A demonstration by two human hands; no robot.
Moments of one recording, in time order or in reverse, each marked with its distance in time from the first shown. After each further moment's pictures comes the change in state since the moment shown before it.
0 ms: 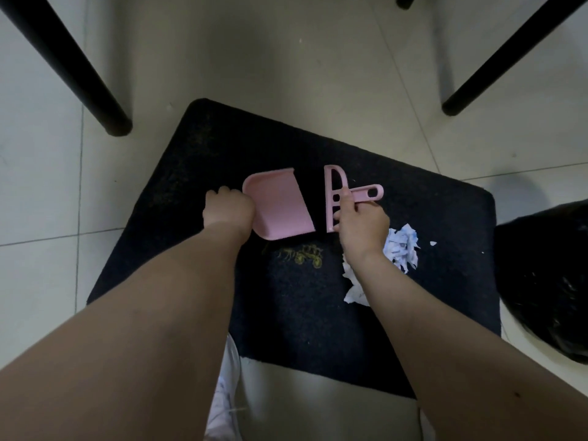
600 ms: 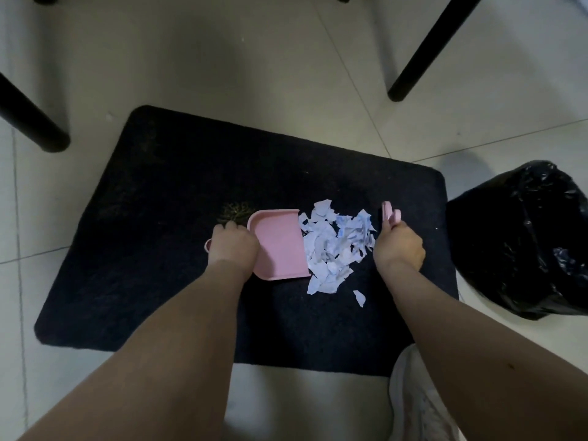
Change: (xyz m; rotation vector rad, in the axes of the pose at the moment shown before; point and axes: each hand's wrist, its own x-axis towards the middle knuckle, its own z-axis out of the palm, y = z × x) left_hand -0.038 0.086 0.010 0.214 -0.025 0.235; right_hand 0.022 0.093 -0.100 -0.445 0.128 0.255
